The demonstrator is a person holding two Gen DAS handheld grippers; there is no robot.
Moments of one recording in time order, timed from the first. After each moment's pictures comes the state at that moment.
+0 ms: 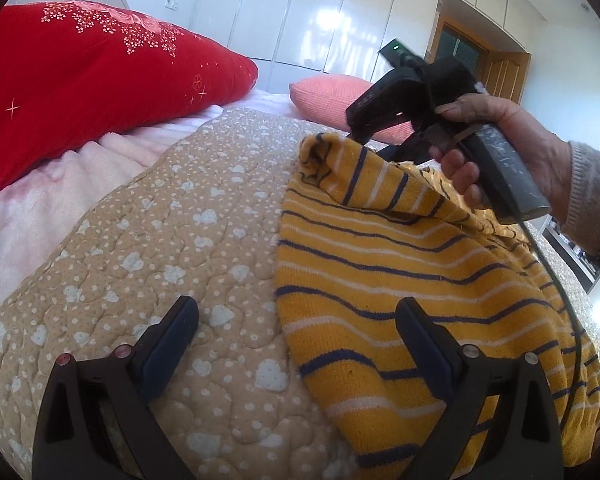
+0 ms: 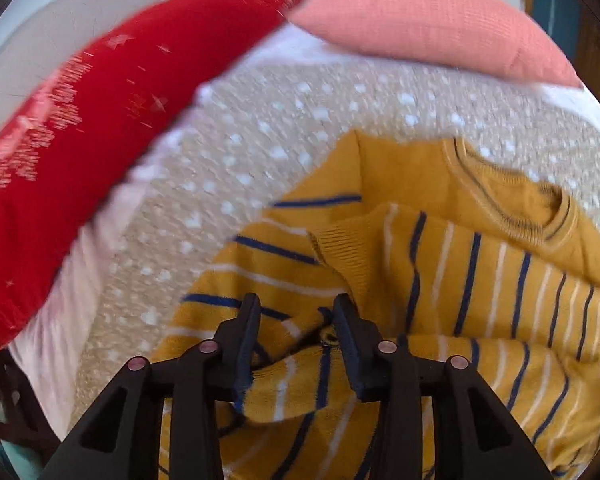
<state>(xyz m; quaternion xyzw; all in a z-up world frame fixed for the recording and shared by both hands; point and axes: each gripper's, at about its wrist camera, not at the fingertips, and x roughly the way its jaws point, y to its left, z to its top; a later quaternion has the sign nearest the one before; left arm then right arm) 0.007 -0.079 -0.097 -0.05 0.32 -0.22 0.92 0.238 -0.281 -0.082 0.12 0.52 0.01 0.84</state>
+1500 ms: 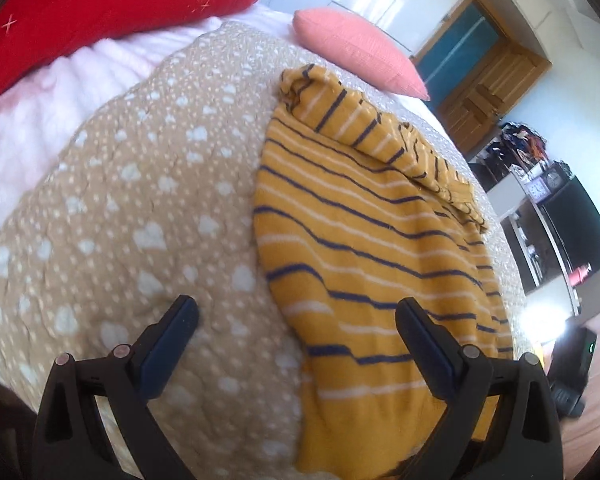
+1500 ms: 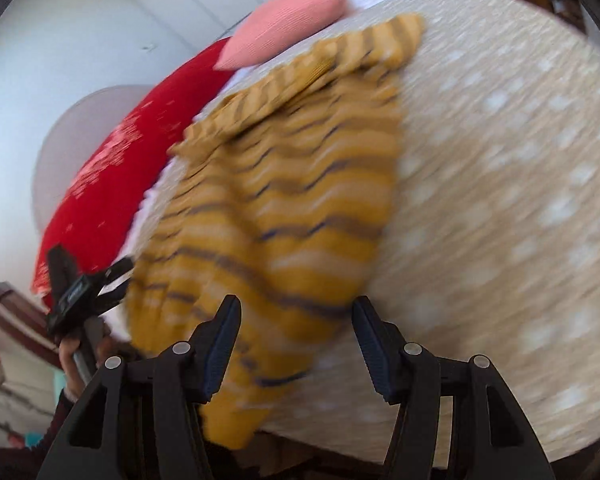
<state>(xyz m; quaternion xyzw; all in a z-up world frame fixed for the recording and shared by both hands) -0.010 -0.061 -0.081 -0.12 0.48 -0.26 0.83 -0.171 -0.413 -0.130 0.32 0.40 0.05 0.86</state>
